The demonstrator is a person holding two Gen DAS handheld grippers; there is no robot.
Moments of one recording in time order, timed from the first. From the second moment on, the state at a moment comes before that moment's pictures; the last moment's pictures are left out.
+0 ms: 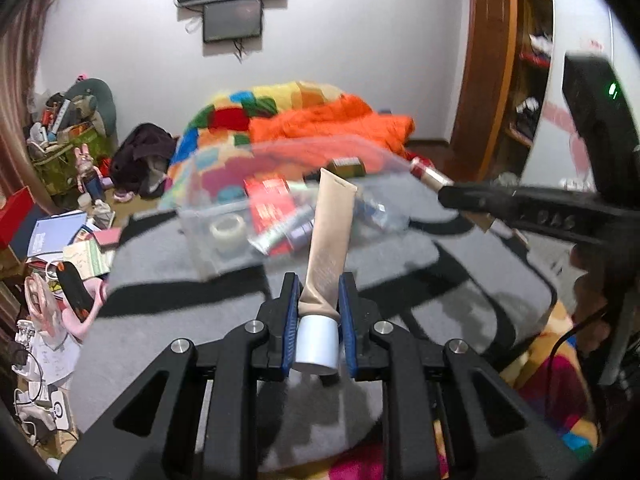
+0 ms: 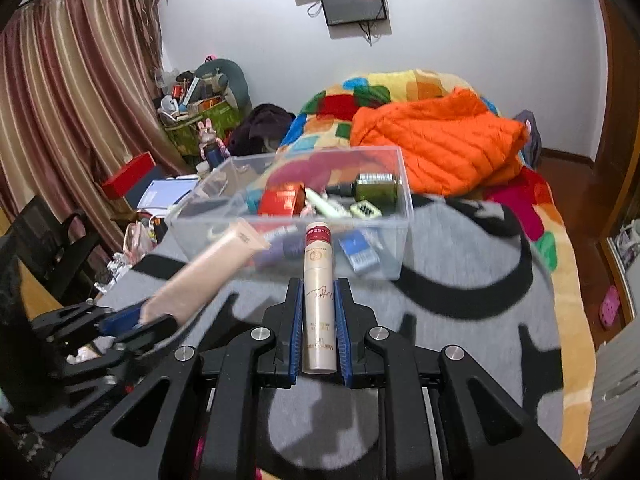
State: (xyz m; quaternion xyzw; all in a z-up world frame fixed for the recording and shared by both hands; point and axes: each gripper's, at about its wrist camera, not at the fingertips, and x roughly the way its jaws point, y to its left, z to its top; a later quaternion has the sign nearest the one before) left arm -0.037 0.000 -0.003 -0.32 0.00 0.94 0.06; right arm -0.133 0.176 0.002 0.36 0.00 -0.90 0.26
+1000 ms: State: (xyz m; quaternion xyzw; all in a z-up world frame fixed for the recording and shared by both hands) left arm -0.191 -0.047 -0.004 -0.38 -0.05 0.92 0.04; right arm -0.255 0.107 -0.026 0.41 0.03 -0.88 0.25
